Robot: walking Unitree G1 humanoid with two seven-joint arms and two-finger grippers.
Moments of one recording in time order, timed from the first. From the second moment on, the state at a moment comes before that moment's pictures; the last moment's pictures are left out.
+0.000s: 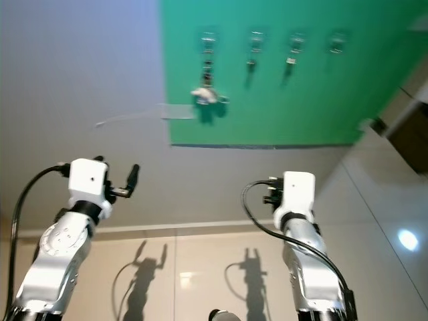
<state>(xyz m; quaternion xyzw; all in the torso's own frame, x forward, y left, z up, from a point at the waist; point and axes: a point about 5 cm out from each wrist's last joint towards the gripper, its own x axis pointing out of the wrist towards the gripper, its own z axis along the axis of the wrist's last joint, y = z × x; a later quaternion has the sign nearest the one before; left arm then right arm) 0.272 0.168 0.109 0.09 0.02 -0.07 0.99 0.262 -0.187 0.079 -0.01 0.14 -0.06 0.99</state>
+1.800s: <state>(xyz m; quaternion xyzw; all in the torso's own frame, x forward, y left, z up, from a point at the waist) 0.287 0.157 0.119 0.05 -0.02 -0.12 0.99 0.252 -0.180 0.094 -0.02 0.12 -0.05 0.99</state>
